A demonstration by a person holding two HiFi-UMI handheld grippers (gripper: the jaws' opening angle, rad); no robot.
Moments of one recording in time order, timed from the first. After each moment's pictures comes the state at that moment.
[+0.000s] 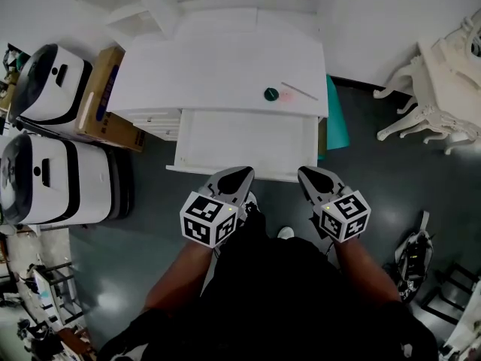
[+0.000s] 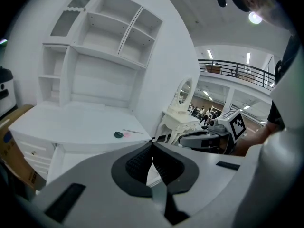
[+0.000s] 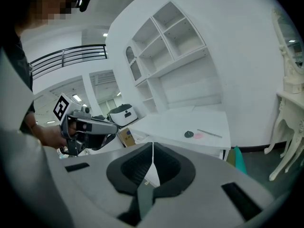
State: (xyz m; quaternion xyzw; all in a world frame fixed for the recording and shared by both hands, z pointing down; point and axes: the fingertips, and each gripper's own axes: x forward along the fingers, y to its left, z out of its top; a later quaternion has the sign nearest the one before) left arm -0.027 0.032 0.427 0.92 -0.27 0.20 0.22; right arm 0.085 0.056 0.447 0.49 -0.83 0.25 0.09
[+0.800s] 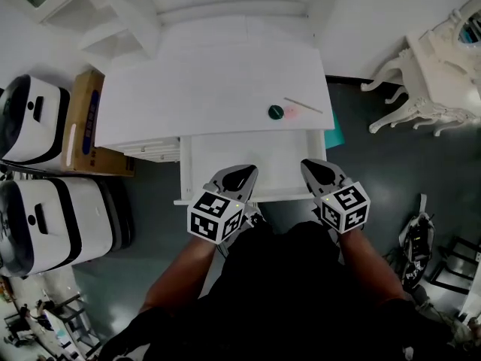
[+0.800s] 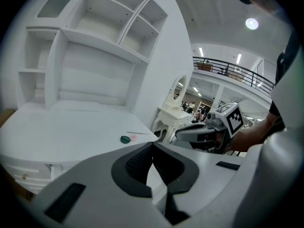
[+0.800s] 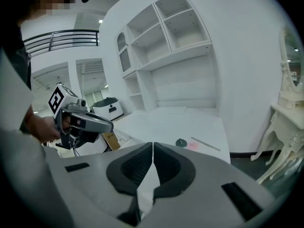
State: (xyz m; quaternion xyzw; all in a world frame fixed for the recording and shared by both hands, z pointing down) left arm -0.048 -0.075 0.452 0.93 -0.19 0.22 0.22; right arm 0.064 -0.048 0.463 0.55 -0.78 0.24 0.14
